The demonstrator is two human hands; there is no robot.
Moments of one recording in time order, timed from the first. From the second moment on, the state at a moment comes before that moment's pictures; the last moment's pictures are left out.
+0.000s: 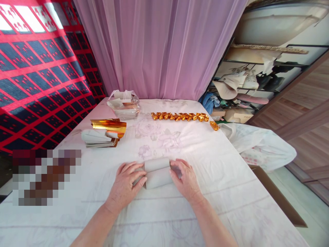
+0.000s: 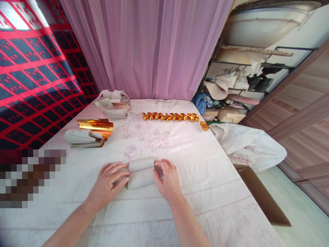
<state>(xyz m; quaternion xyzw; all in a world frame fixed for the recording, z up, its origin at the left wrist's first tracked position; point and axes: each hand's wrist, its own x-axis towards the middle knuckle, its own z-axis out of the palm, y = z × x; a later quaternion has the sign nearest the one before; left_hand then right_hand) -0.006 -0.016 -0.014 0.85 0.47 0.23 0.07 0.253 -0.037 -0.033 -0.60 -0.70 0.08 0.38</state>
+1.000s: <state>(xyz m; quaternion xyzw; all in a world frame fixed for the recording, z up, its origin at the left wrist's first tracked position) -0.008 -0.017 -0.021 0.85 0.44 0.28 0.07 0.251 -0.038 -0.024 -0.57 -0.71 0.05 0.42</state>
